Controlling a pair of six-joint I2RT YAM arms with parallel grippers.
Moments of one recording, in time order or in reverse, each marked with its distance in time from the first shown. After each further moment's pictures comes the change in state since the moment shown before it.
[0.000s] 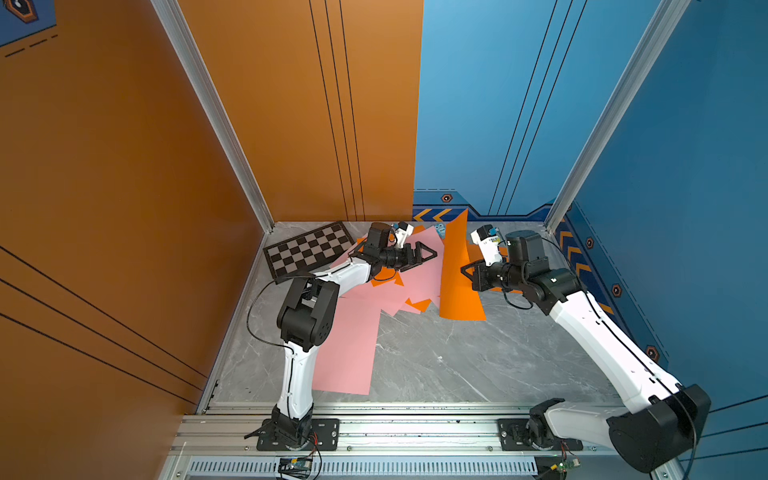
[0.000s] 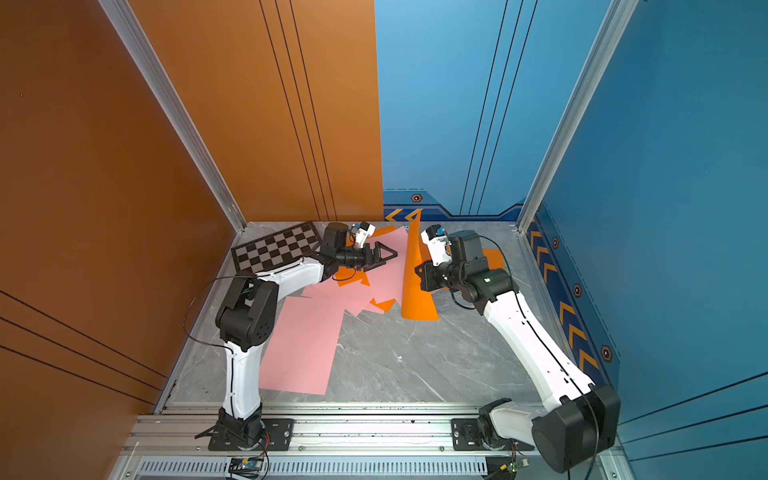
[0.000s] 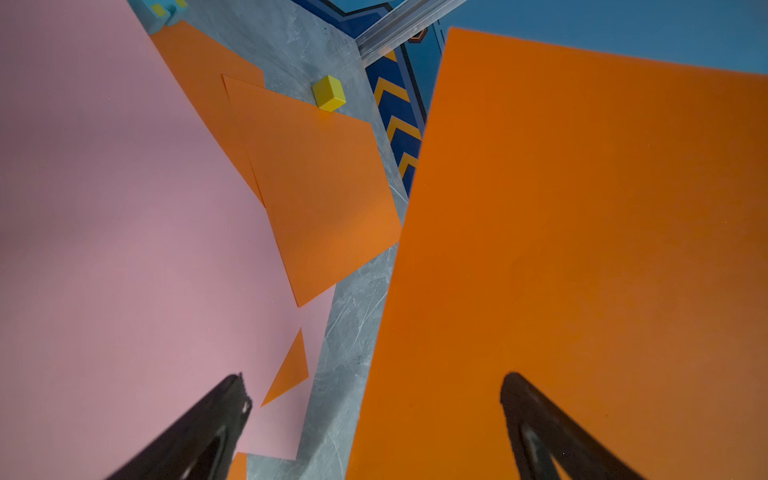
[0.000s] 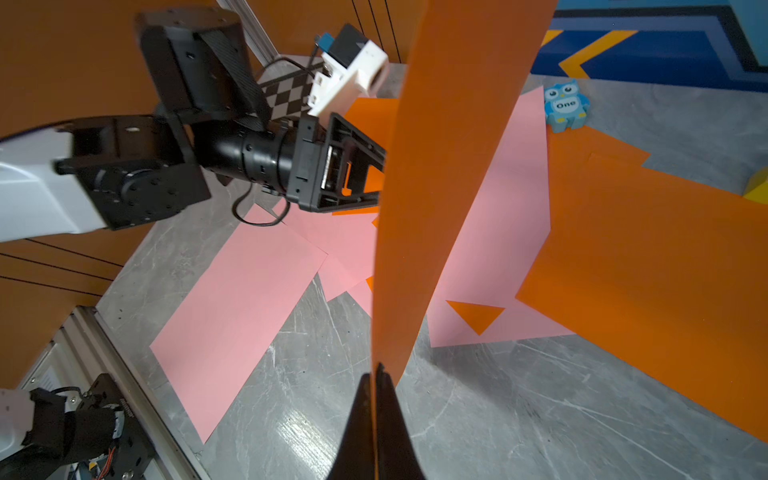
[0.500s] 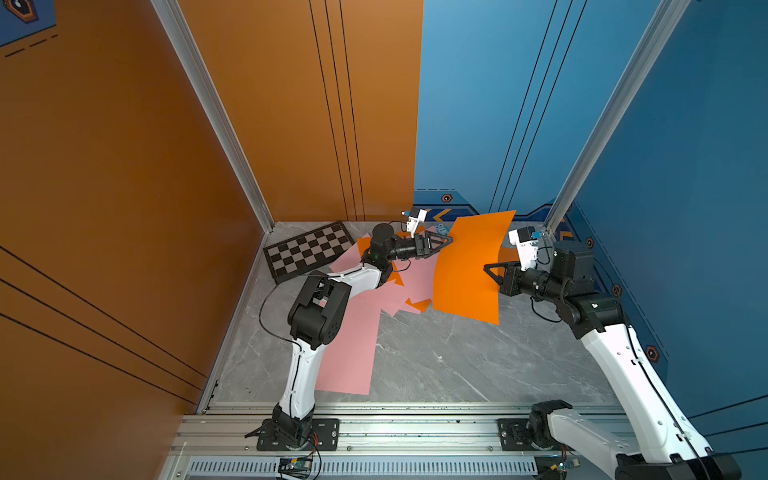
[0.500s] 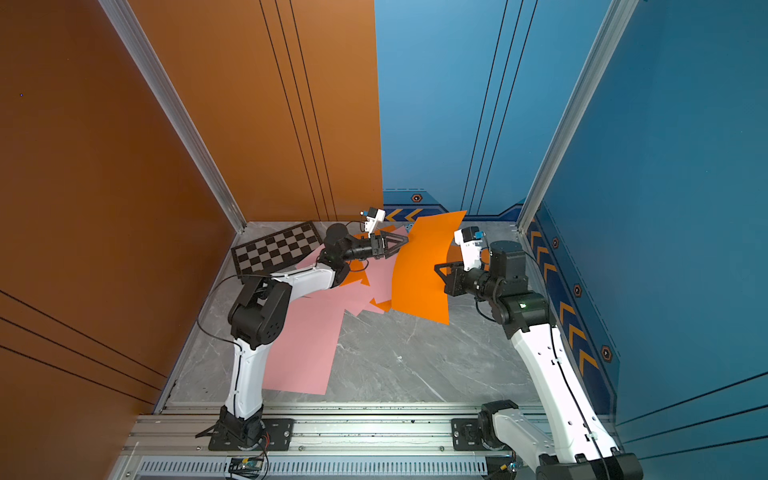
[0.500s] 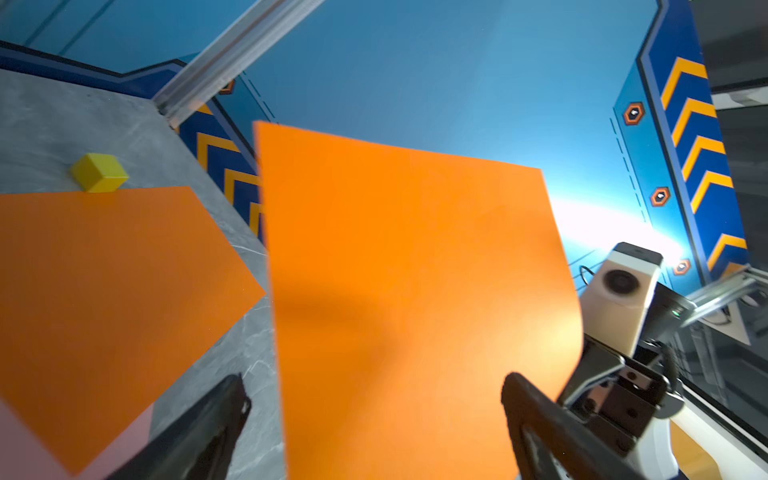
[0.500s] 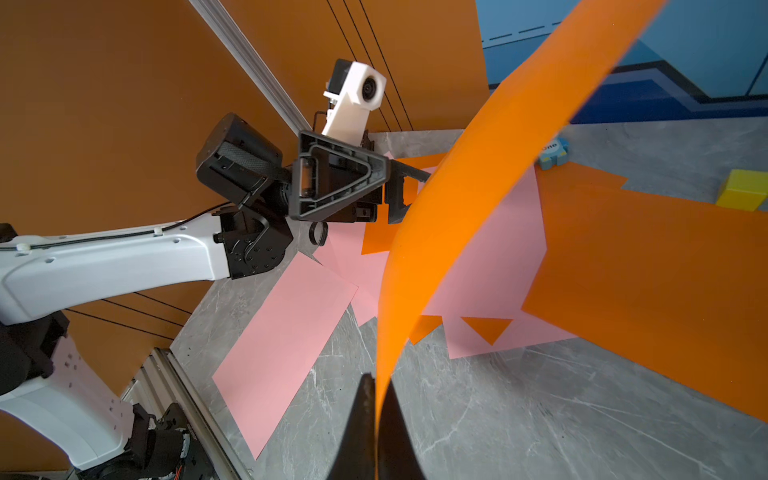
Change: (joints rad) left arm -0.080 0.090 0.033 0.742 0.137 -0.455; right arm -0.209 -0.192 -0.133 0.058 -0.190 0.098
